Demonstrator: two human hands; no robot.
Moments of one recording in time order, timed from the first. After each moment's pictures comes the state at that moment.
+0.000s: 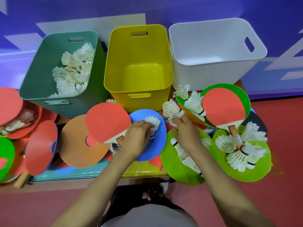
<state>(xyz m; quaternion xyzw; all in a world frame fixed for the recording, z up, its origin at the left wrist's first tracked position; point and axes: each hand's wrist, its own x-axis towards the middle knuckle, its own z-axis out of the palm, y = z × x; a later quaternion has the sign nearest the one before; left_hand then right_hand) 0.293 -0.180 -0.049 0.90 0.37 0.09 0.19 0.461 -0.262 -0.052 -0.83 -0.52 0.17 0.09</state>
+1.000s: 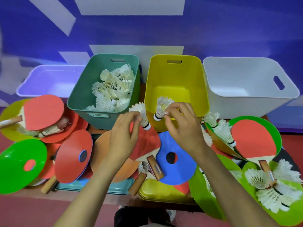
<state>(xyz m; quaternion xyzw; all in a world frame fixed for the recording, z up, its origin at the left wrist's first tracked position) 0.199 -0.116 0.038 0.78 0.46 0.37 0.20 0.380 -0.163 0.040 -0.62 -0.66 -0.09 0.41</state>
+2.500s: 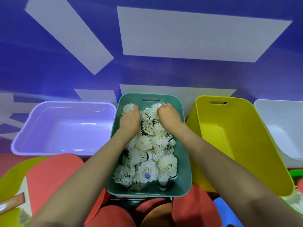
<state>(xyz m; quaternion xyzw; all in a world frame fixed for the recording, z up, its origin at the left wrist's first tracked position) 0.159 0.244 -0.001 0.84 0.53 0.00 0.11 0.301 0.204 0.001 -0.76 -0.65 0.06 0.03</state>
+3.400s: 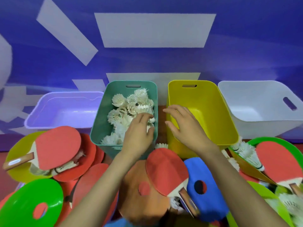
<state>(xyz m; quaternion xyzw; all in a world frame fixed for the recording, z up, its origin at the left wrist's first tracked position) 0.163 0.020 0.057 0.84 0.42 0.26 0.23 0.328 -0.041 0.074 -0.68 -0.69 0.00 0.26</state>
